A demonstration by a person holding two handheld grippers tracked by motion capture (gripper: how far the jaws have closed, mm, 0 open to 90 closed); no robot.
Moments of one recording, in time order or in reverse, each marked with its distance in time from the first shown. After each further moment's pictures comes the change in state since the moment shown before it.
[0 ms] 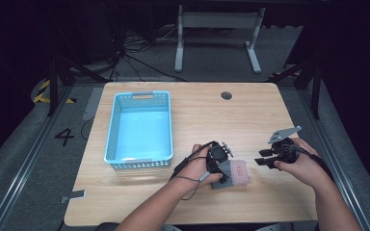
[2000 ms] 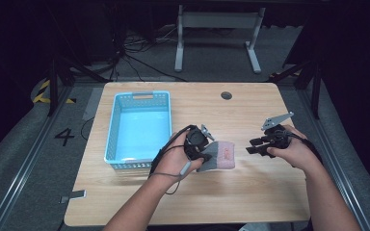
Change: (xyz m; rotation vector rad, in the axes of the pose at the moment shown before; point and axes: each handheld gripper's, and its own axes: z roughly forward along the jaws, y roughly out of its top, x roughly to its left) left arm 0.015 -0.024 -0.111 -0.147 0.061 -0.062; right arm -0.022 0.035 0.013 -0.061 0.100 -0.010
